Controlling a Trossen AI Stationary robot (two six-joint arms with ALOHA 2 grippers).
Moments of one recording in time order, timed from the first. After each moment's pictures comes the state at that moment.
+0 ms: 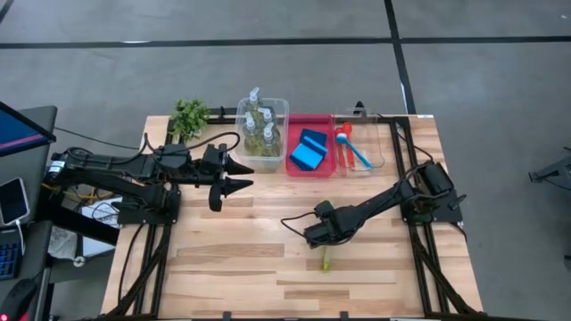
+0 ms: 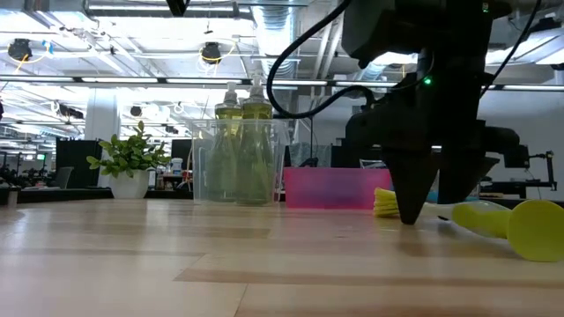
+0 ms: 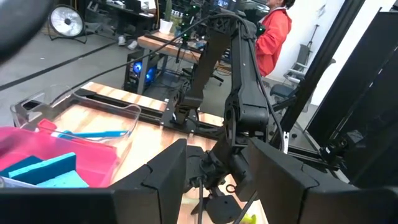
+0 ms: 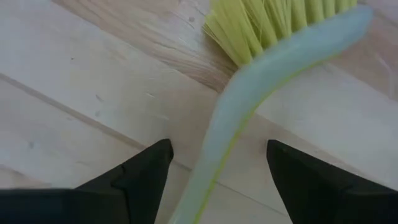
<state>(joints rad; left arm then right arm) -0.11 0.92 0.82 0.02 -0.08 -0.24 0.37 1.80 1.12 -0.79 0.23 1.41</state>
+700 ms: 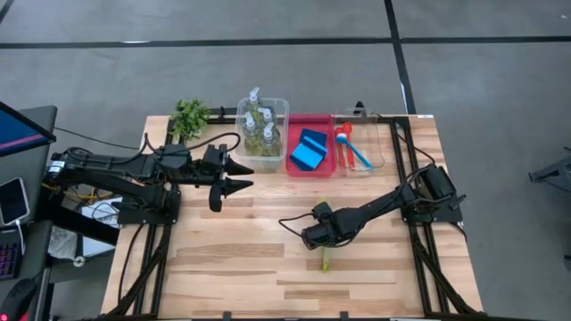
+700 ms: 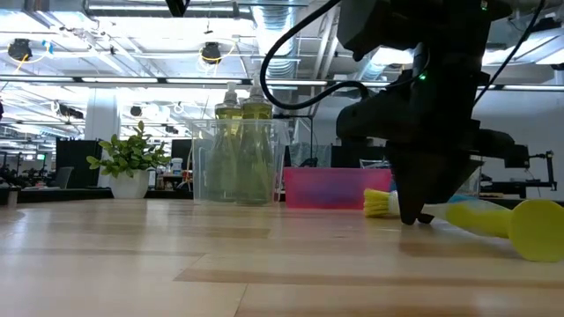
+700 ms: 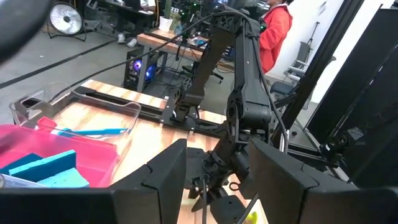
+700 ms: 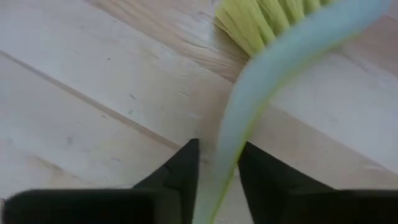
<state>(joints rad) -0.11 0.92 0.82 0.00 -0.07 -0.24 0.37 1.82 1.12 -0.72 0.18 1.40</state>
